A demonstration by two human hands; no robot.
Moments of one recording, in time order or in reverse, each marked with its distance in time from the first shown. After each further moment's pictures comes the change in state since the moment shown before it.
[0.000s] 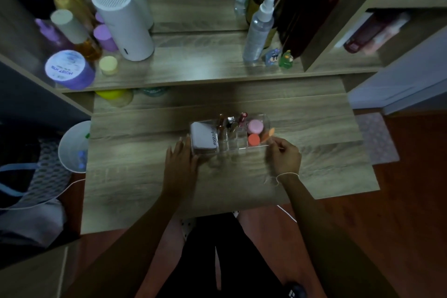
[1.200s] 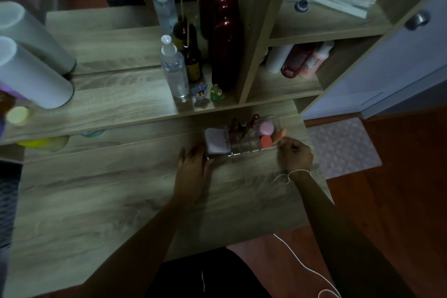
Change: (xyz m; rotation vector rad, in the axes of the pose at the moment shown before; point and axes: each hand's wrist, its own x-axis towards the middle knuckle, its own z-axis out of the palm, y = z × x) left_hand 0.093 0.144 0.083 -0.019 -0.035 0.158; right_hand 0.146 0.039 -0.117 -0.049 0.100 0.062
